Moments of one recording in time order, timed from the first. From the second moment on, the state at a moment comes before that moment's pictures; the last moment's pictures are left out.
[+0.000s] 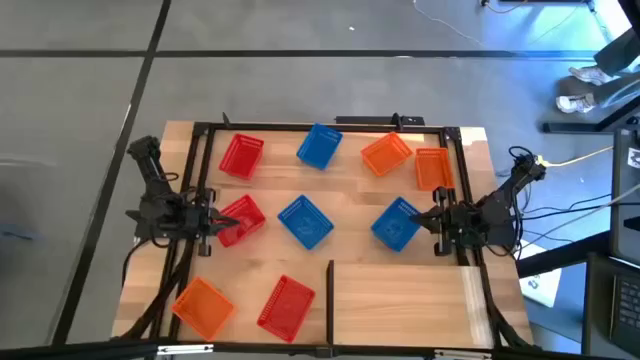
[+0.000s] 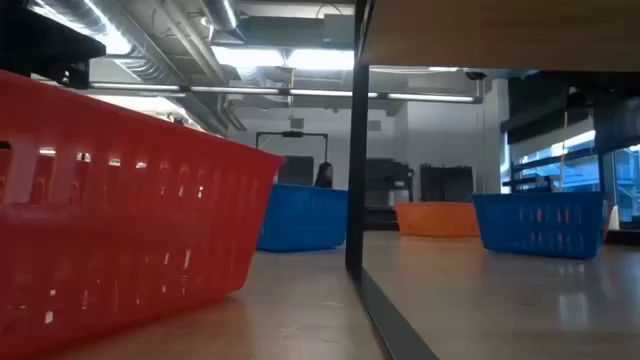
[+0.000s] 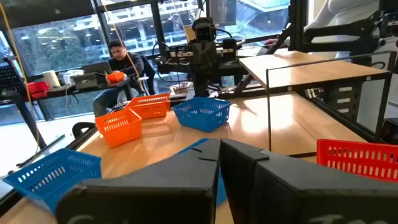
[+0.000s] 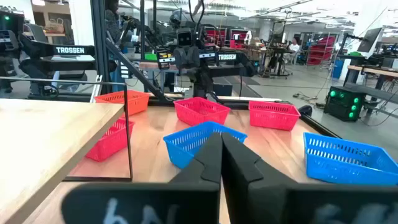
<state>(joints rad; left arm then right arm) -1.01 0.01 0.01 0.20 -1.08 0.30 0.73 0.01 0.01 0.08 0.77 -0.09</state>
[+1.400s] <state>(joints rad) -1.01 0.01 0.01 0.19 -1.08 0.30 0.73 0.01 0.01 0.08 0.77 -0.11</state>
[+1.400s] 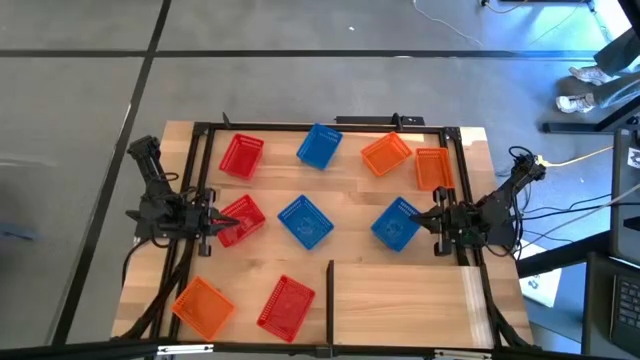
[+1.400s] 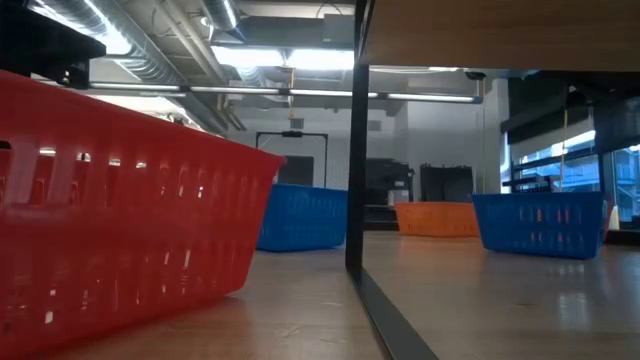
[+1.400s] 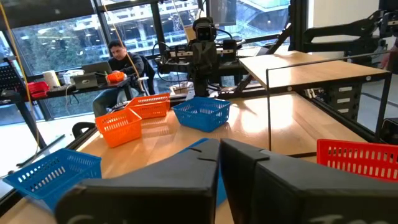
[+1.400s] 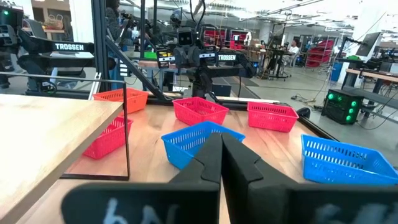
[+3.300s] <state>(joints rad) -0.97 0.76 0.92 -0.07 -1.19 -0.20 0.73 0.01 0.14 0.09 0.71 -0.22</state>
